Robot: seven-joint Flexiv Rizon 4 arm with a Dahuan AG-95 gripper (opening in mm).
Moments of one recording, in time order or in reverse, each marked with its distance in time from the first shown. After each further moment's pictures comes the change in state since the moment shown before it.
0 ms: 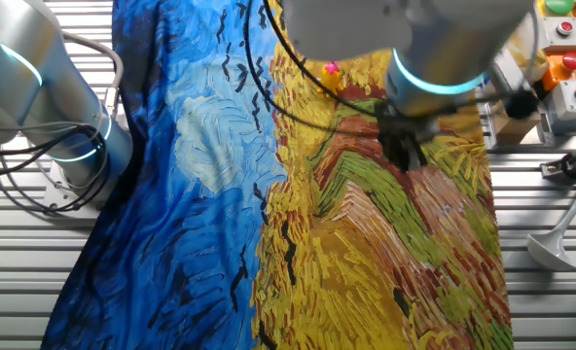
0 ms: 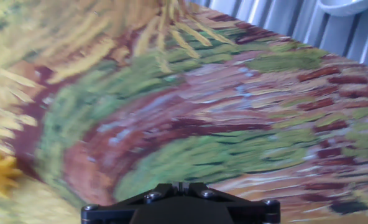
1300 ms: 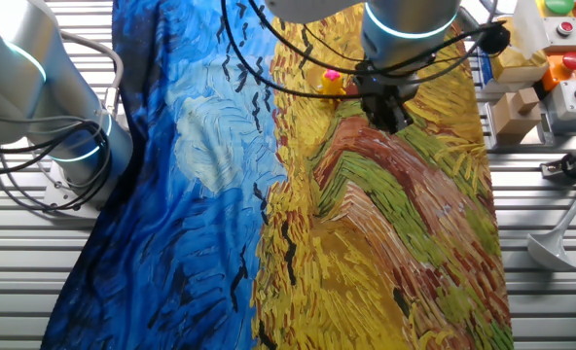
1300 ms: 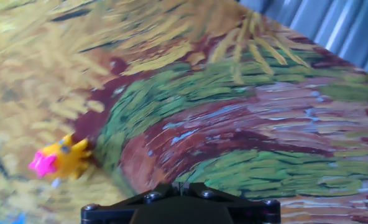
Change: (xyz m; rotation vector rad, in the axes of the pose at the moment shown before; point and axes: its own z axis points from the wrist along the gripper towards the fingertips) arm 0.010 0.050 -0.007 -0.005 0.012 -0.253
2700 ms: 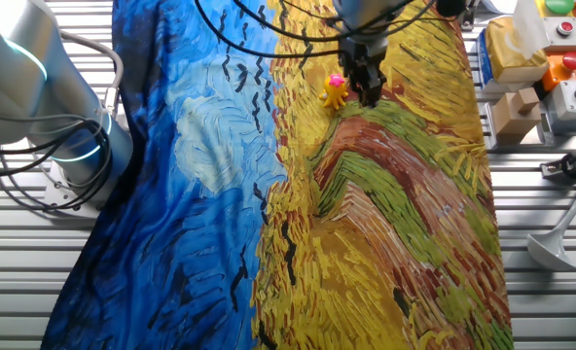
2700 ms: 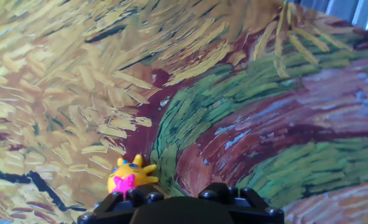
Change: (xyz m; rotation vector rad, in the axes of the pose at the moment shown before) arm -0.019 0.081 0.023 0.012 -0.036 0.135
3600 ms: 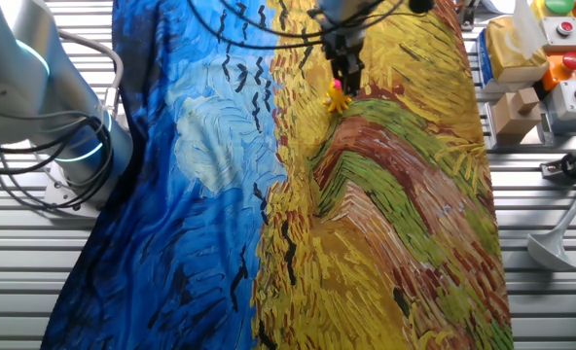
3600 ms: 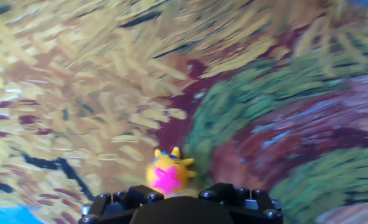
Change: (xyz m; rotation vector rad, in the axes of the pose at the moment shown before) arm 0.009 0.049 0.040 -0.030 -0.030 0.056
